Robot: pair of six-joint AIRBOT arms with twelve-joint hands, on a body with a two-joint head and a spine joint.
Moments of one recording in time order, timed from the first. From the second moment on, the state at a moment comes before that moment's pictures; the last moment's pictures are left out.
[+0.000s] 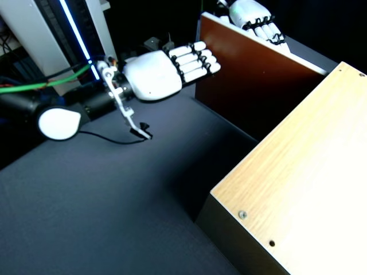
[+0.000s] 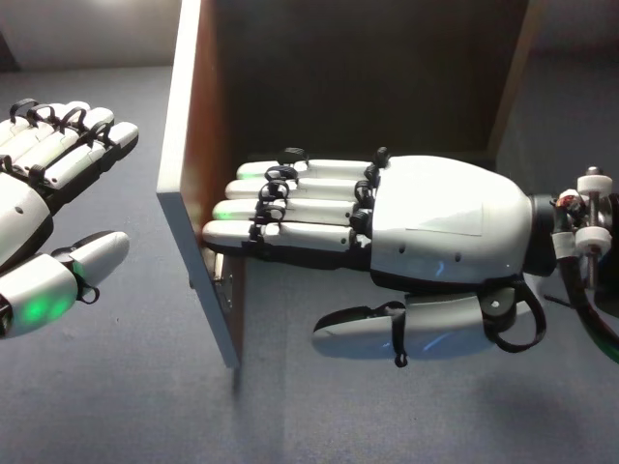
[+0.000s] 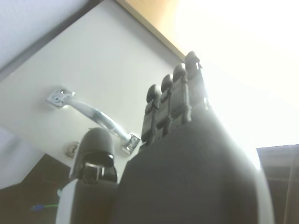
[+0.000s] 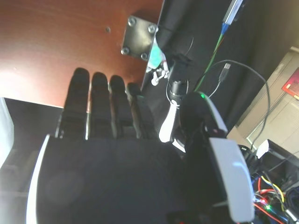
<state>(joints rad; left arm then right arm) 1.09 -0.80 0.91 -0.31 -1.26 1.07 -0.51 -1.25 1.22 -0.69 0.92 -0.38</state>
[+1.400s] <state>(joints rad) 1.11 -0.79 0.90 -0.31 -1.29 1.07 -0.61 -1.05 1.16 -0.40 0.97 -0.51</state>
